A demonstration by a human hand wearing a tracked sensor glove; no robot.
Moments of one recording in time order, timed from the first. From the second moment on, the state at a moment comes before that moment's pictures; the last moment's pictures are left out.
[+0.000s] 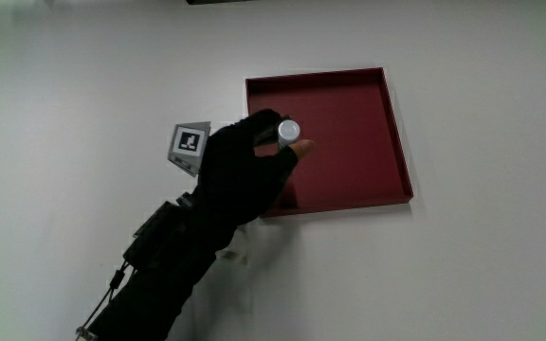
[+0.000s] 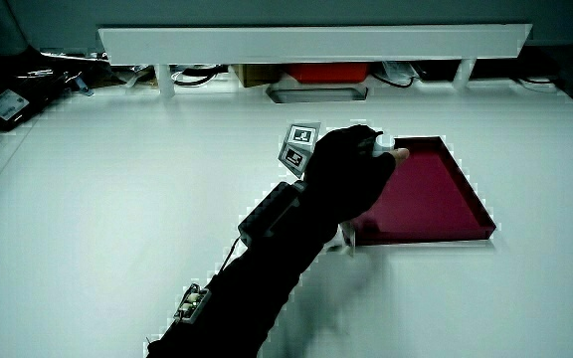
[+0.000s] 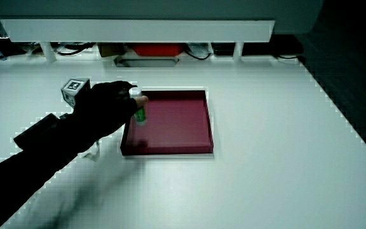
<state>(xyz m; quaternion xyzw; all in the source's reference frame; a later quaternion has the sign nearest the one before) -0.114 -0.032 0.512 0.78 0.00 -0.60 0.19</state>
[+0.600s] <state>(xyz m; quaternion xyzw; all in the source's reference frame) -0.110 -0.024 0.530 0.79 -0.02 -0.57 0.21</state>
